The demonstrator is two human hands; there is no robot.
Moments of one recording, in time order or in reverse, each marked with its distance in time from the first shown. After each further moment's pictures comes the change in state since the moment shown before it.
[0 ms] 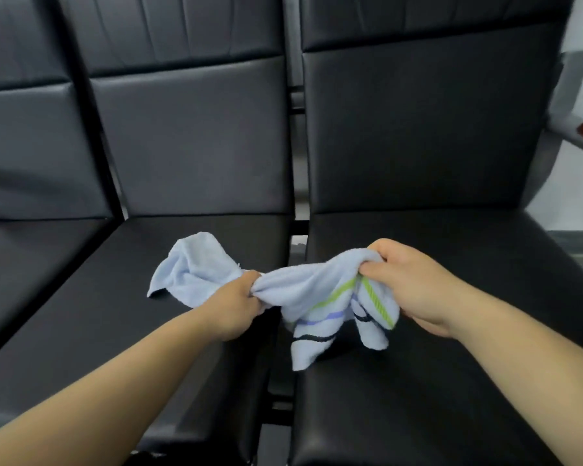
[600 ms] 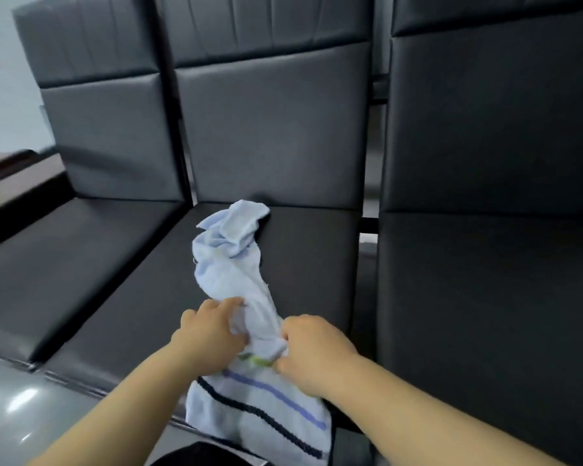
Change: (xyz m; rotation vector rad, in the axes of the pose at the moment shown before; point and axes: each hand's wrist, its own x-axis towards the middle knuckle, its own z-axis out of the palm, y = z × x) left_hand -0.064 -0.100 -0.041 0.332 0.159 -0.396; right_hand 0.025 -0.011 0.212 -0.737 -0.376 -0.182
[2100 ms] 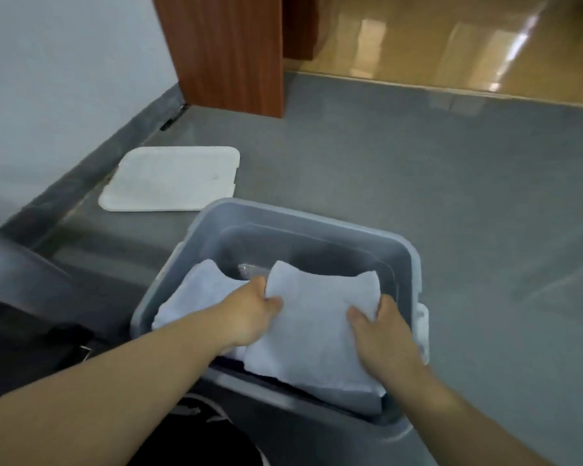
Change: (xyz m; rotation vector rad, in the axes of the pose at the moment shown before) left_hand -0.416 0.574 0.352 0.323 -0.943 1.198; right_hand -0.659 0.317 0.146 1.032 1.442 1.624
